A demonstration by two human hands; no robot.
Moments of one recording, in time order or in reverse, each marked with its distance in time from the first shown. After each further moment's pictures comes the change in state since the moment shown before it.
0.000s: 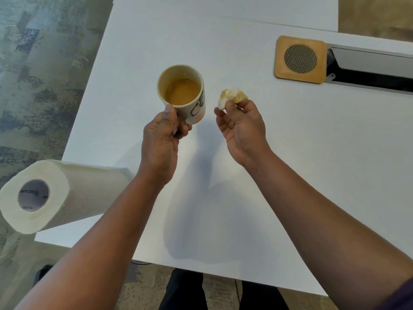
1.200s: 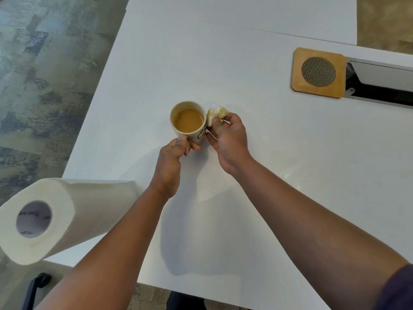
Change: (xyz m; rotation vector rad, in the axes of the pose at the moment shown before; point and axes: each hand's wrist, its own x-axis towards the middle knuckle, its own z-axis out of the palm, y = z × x) left_hand 0.035 -0.068 -0.043 0.184 -0.016 -0.157; right_hand 0.041 0.055 0.031 -0.249 0.019 0.016
